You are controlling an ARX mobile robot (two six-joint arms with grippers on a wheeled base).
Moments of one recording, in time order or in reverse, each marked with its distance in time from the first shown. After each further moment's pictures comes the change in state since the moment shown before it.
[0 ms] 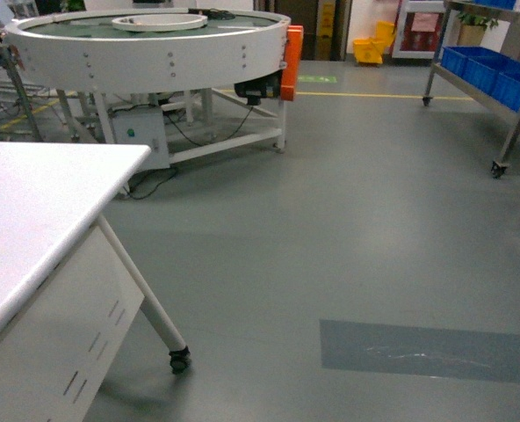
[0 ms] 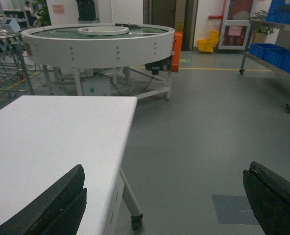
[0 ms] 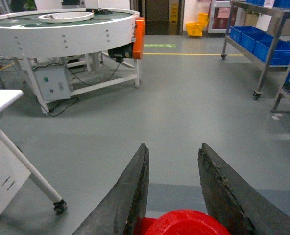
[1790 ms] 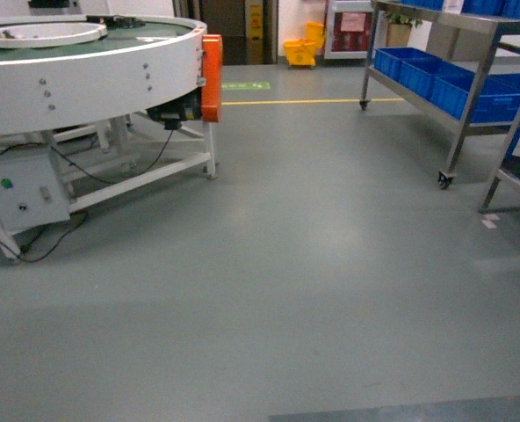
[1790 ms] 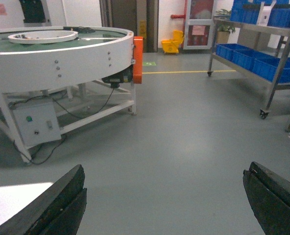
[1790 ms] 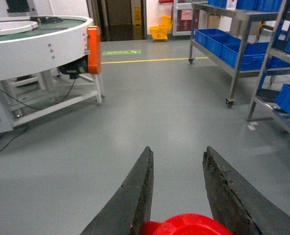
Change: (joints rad) left arm 0.001 0.000 0.000 0.000 0.000 0.000; right arm 0.000 0.000 -0.004 0.000 0.000 0.000
